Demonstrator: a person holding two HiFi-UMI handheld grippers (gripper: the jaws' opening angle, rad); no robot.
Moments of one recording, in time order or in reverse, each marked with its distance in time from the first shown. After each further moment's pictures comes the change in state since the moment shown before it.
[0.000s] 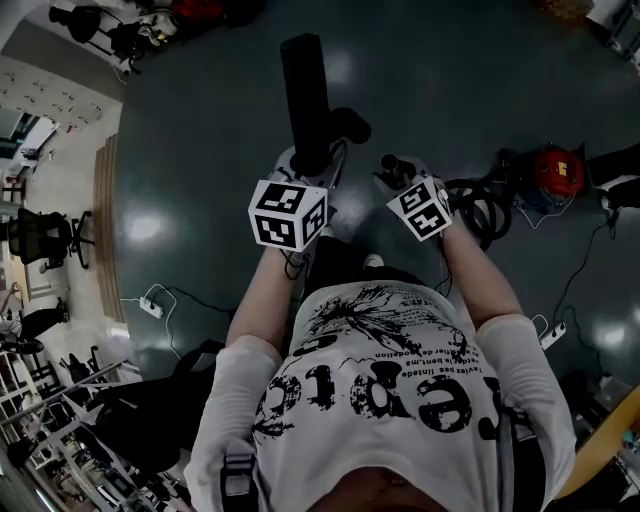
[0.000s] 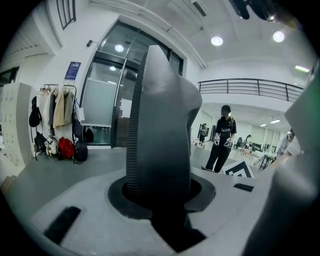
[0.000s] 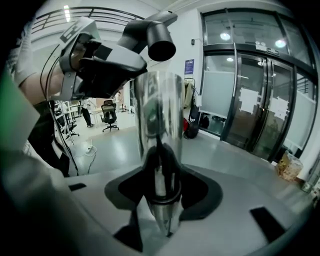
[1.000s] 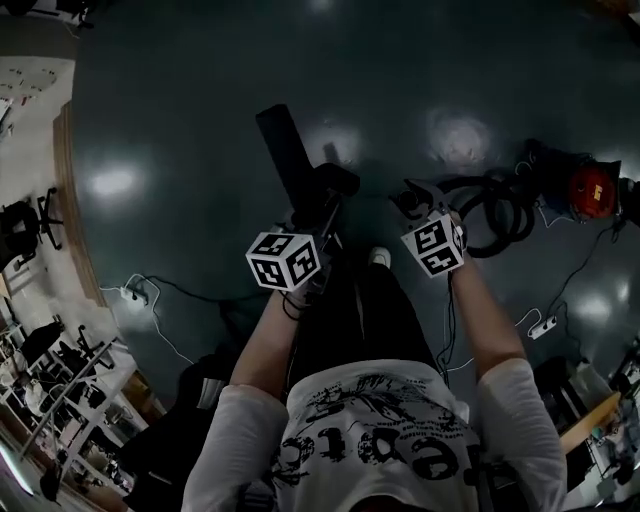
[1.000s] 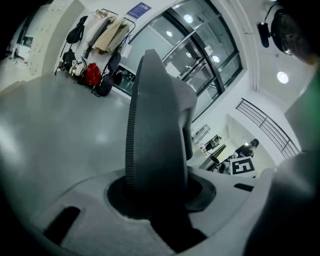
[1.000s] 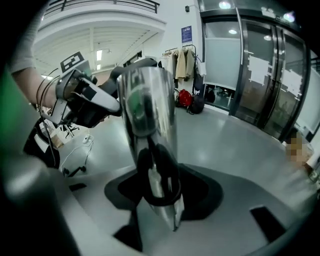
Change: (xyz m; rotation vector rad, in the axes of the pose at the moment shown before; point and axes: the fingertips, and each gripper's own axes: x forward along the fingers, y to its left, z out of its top) left arm 0.111 0.217 -0.275 -0.629 0.245 0.000; right arm 0.256 -0.022 -0.097 0.086 0.231 0.079
